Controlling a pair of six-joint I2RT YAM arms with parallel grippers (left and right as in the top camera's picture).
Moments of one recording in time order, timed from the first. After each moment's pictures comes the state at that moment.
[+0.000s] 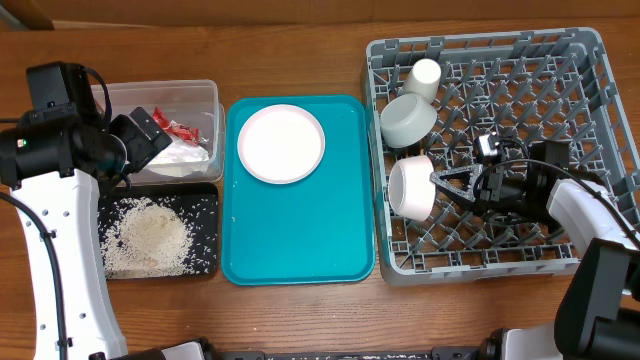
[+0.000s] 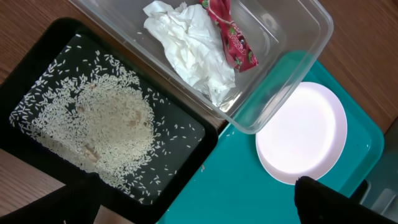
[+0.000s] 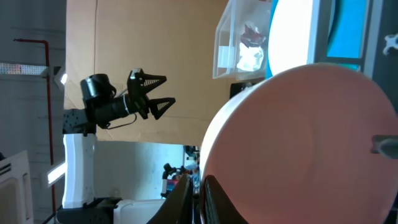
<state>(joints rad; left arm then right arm) 0.25 1.47 1.59 -1.29 0.04 -0.53 -0.24 1.64 0.89 -0.80 -1.54 -0.10</state>
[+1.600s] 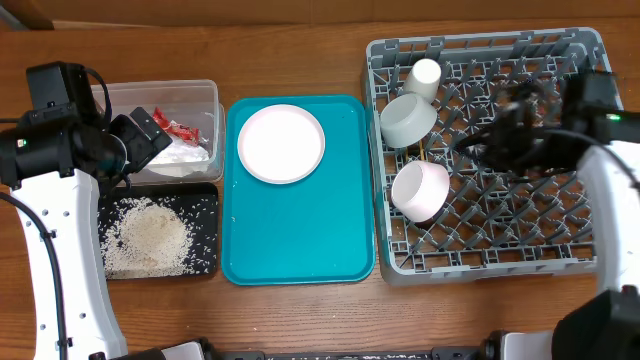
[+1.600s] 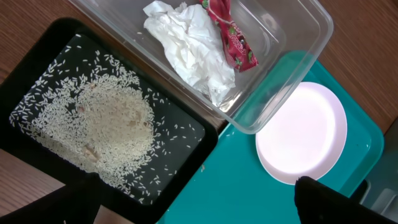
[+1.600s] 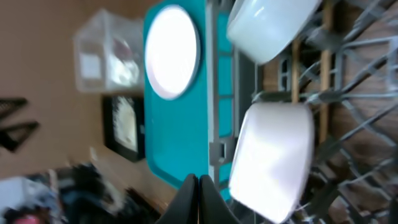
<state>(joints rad) 0.25 1.47 1.59 -1.29 0.04 -0.53 -0.14 1.56 1.38 -1.14 -0.82 0.02</state>
